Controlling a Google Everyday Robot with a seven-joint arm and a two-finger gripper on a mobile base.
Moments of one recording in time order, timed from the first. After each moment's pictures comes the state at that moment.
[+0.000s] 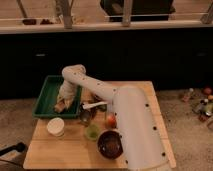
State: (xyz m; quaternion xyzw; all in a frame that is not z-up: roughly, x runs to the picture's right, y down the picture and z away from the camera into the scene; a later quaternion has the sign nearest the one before) arm -0.251 0.097 0.897 -0.26 -0.37 -0.36 0.81
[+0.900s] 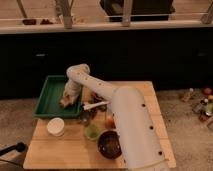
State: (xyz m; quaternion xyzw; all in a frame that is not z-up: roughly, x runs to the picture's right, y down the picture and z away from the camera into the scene) arm -0.242 0.071 0.944 -0.22 -0.34 -0.33 0.85
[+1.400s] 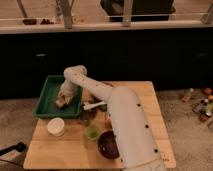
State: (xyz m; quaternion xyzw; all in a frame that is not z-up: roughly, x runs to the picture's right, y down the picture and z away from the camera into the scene) arm -0.278 0.077 0.942 -0.20 -0.38 -0.36 0.83
